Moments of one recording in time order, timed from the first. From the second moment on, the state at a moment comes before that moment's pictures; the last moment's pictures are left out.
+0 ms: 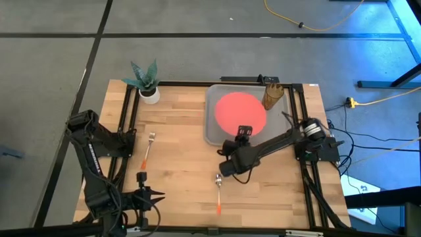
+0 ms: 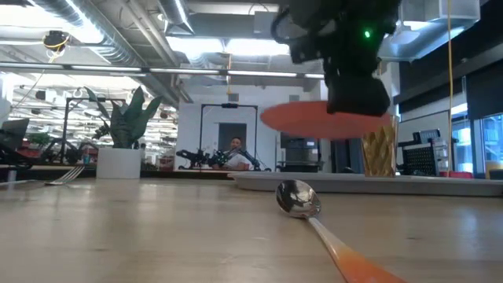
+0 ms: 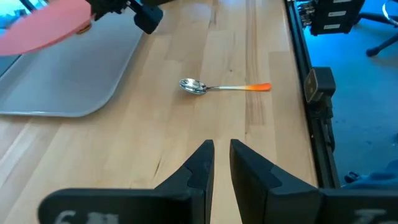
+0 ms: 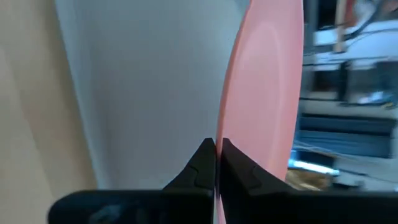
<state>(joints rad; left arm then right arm) -1.13 1.60 1.32 -0.93 -0.96 -1.03 0.34 2.00 1.50 -1.34 0.87 0.57</state>
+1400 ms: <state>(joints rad) -1.00 1.60 1.32 -0.93 -0.87 -0.93 0.16 1.90 1.07 -0.65 0.63 0.26</state>
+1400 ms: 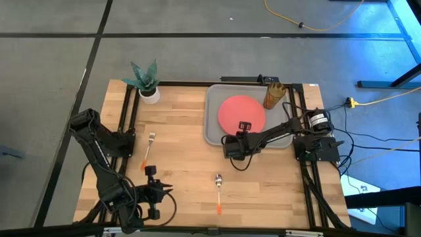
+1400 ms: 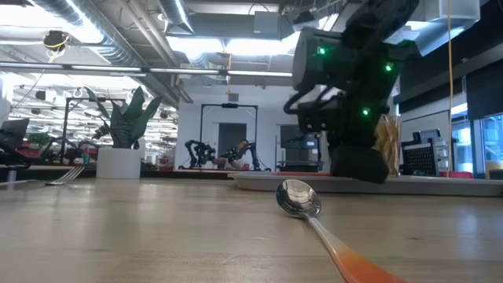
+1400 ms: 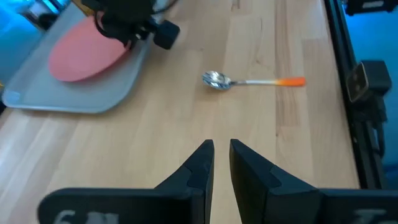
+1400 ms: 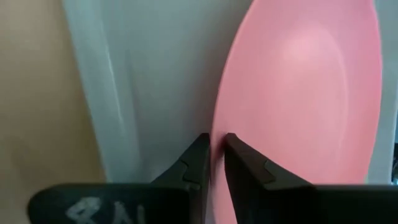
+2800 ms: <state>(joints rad) -0.93 1.60 1.32 -0.98 -0.64 -1.18 0.34 1.90 1.48 -0.93 0.60 0.18</state>
